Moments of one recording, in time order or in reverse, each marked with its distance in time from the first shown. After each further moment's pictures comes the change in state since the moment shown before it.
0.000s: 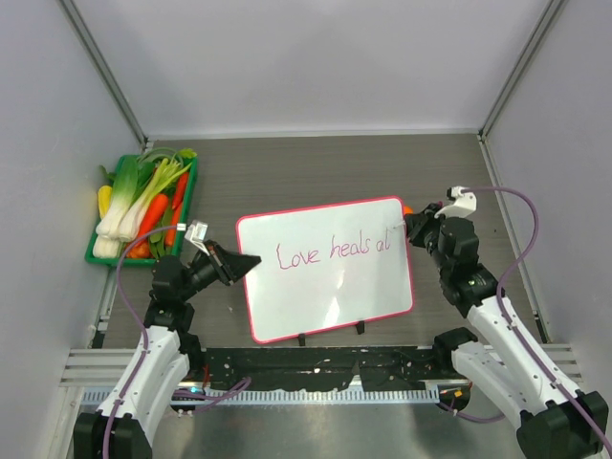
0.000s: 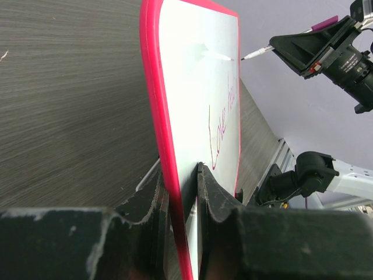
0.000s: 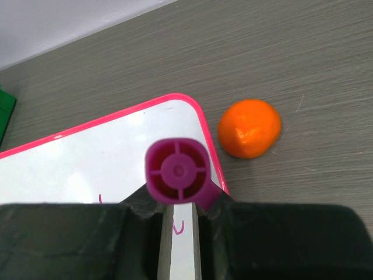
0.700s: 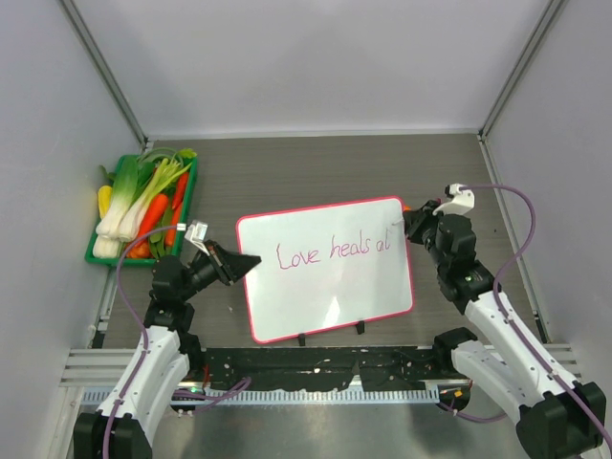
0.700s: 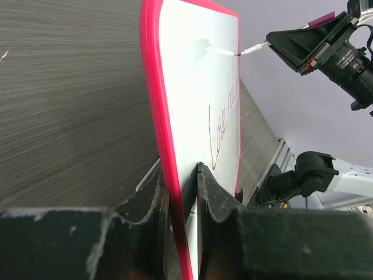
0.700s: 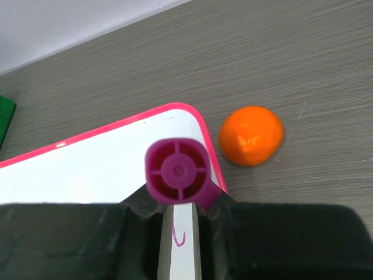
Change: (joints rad) left arm 0.000 0.000 0.000 0.000 0.000 0.000; right arm 0.000 0.059 0.000 0.064 0.012 0.000
